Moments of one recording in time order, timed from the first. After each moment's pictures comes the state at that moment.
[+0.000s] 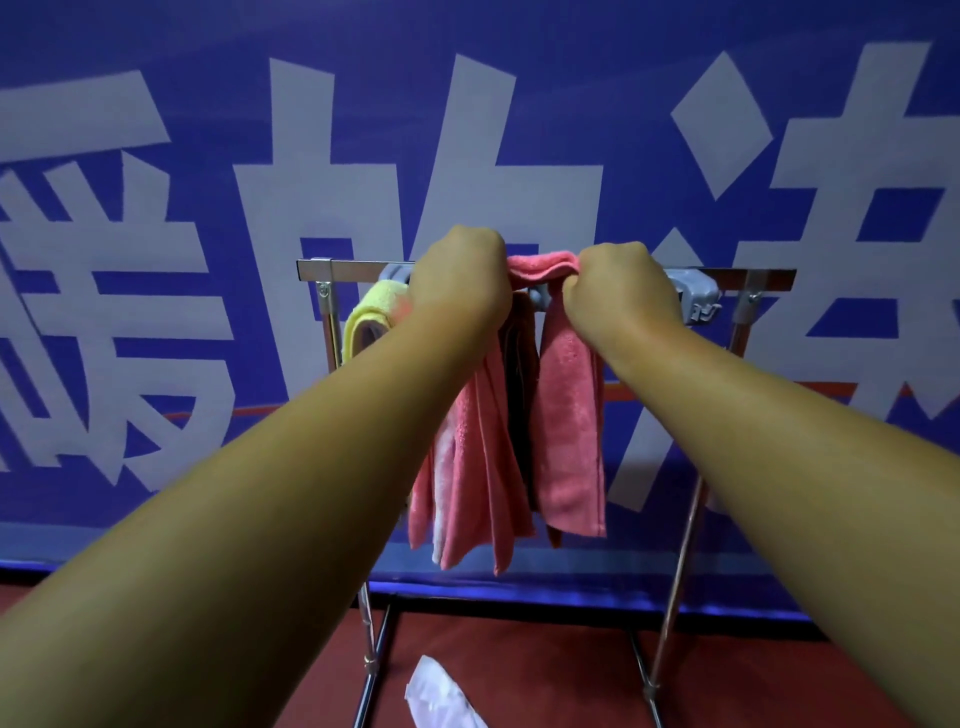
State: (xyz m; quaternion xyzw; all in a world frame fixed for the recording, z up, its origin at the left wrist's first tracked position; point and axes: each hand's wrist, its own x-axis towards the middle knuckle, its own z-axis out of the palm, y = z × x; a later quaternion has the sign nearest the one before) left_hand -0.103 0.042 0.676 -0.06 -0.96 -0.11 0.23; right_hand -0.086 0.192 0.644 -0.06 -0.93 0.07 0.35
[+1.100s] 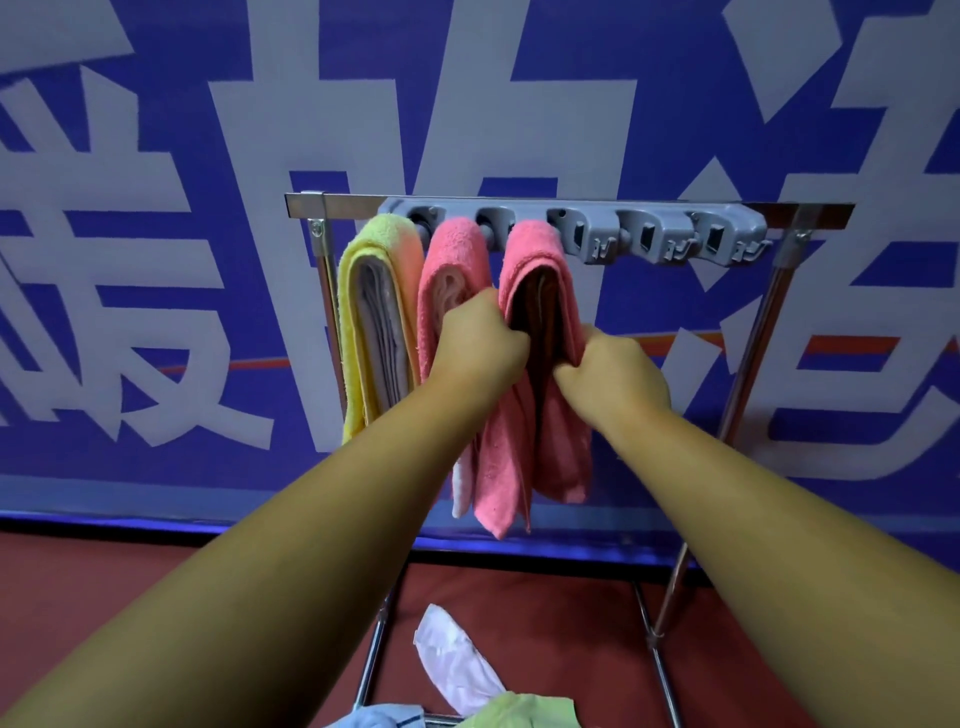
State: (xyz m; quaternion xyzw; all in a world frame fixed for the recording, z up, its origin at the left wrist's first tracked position) left_hand -0.118 0.035 0.536 -0.09 -0.88 -0.41 0.21; right_hand -0.091 0.186 0.510 -0.05 -0.95 0.21 0.22
